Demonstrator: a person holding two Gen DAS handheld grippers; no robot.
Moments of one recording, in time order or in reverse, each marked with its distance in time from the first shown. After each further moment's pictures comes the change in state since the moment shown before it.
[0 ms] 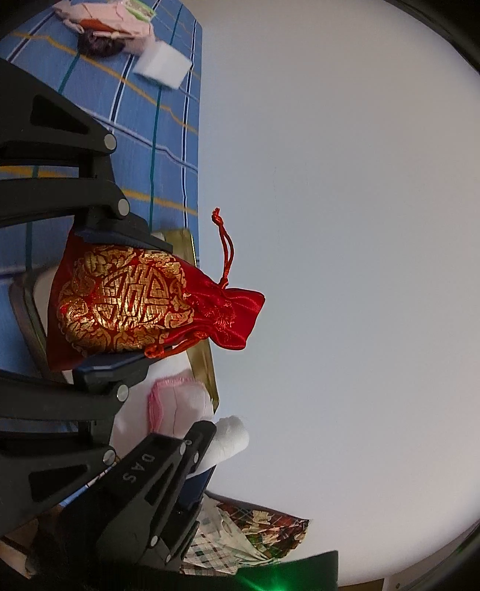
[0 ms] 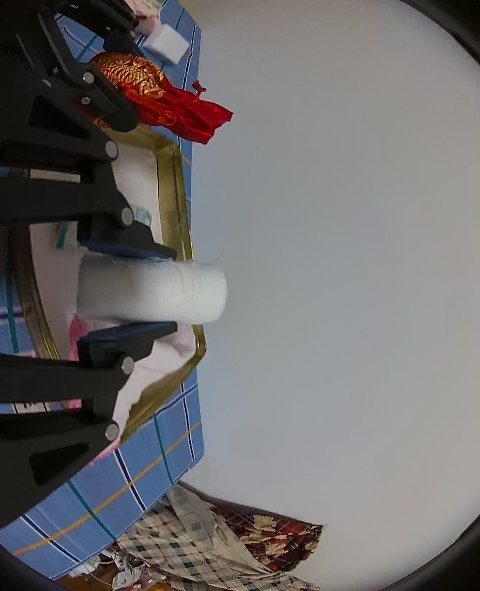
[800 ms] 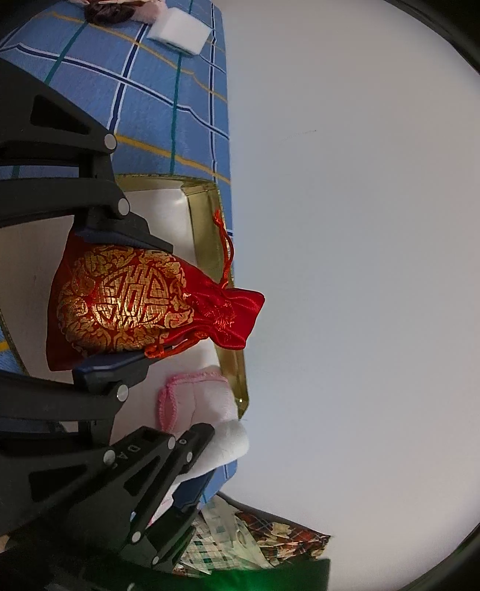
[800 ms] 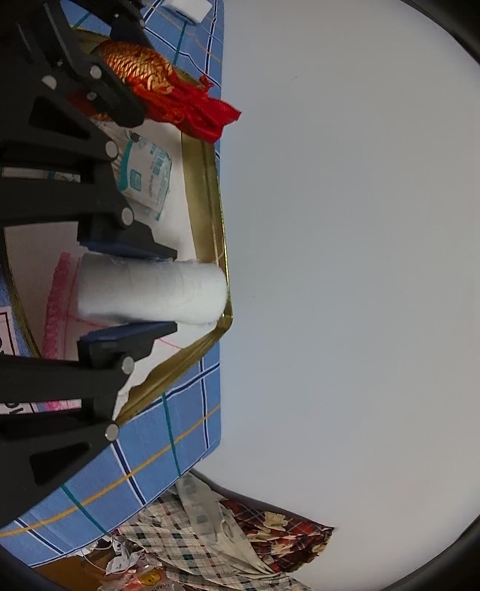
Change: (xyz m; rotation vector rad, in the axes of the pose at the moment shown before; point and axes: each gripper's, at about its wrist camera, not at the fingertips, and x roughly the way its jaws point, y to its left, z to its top) left arm 0.055 -0.035 0.011 -0.028 0.182 -0.002; right arm 0.049 -0.019 -0.005 -0.042 0.123 -0.063
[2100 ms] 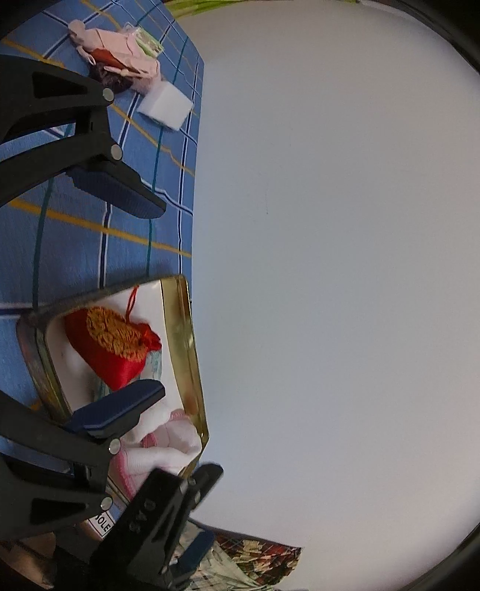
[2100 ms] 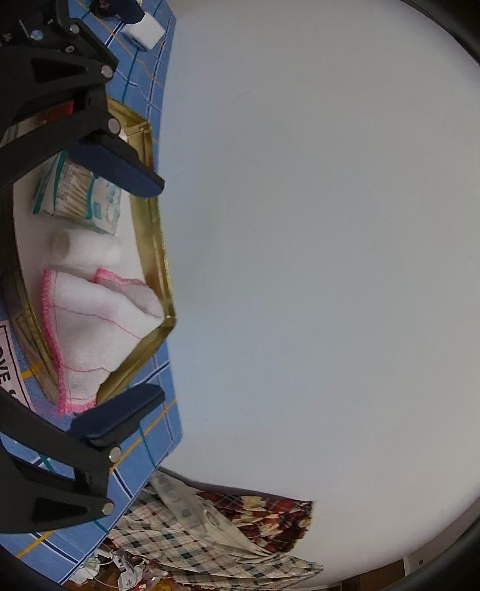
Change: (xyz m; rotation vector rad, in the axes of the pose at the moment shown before) left arm -0.074 0.025 -0.026 -0.013 -0.248 0.162; right arm -0.049 0.002 -0.006 0.089 -0.300 0.014
